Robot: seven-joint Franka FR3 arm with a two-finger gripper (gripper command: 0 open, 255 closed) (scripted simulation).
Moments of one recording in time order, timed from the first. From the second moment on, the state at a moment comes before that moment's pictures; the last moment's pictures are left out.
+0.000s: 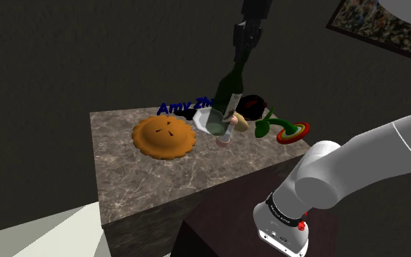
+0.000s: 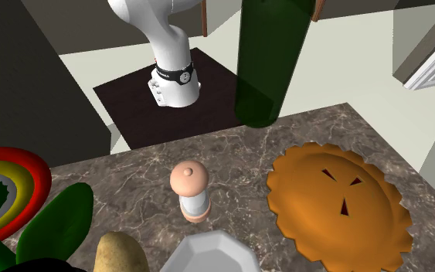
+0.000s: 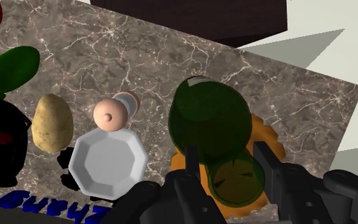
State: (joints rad) arm 0.00 -0.41 -0.07 -1.86 0.01 1.34 -0.03
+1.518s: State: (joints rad) arm 0.00 -0.21 -0.08 -1.31 0.03 0.99 -0.03
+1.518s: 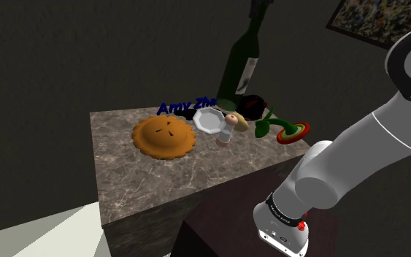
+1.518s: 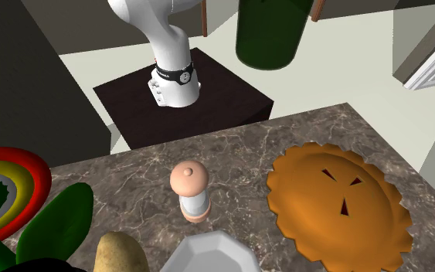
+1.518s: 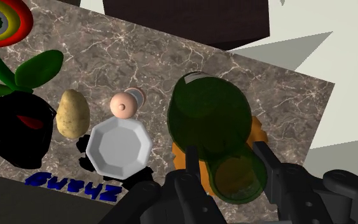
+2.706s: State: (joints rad) arm -0.06 -0.12 -0.15 -1.10 0.01 0.86 -0.16
